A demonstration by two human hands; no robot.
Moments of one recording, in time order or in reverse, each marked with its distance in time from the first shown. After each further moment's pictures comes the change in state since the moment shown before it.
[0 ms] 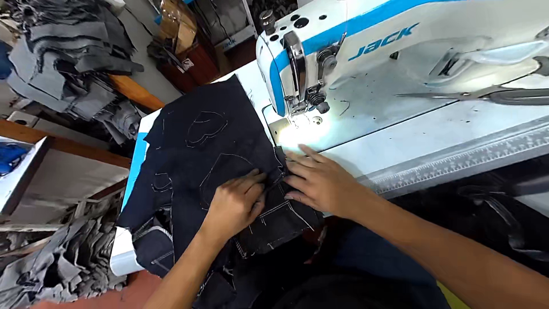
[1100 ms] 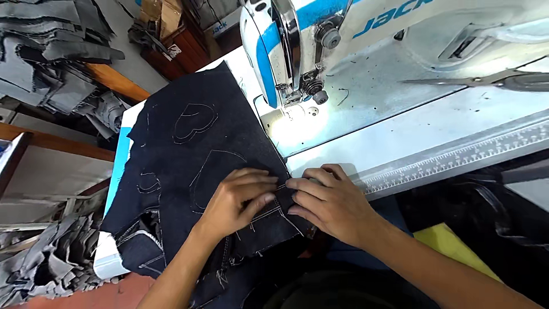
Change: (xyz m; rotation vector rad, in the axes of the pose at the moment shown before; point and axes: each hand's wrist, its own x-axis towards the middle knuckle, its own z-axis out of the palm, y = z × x) left_hand 0.014 -0.002 0.018 -0.375 -0.094 -0.017; right_hand -0.036 -0.024 0.004 -0.044 0.123 0.132
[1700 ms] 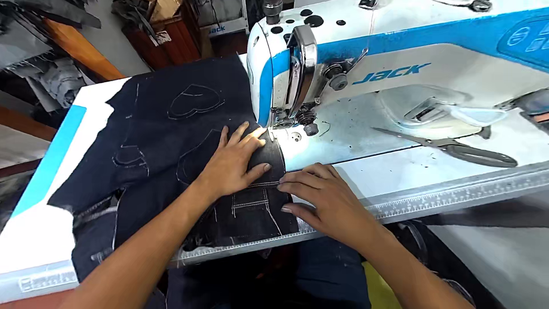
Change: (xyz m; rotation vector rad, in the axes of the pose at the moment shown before) left_hand 0.091 -0.041 0.031 0.153 -0.113 -0.226; right_hand 0.017 0.064 -0.036 0.030 -0.177 0.034
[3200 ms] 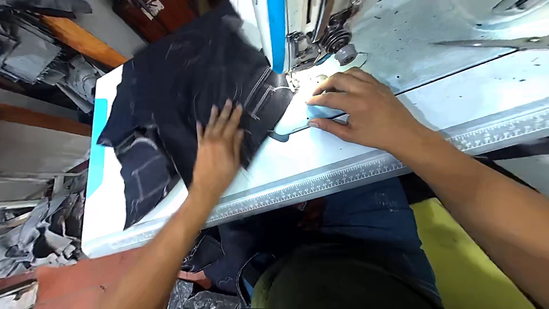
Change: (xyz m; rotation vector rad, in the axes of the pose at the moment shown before) left_hand -0.073 -0.009 -0.021 0.207 0.081 -0.184; right_hand 0.042 0.037 0.000 0.054 0.101 0.020
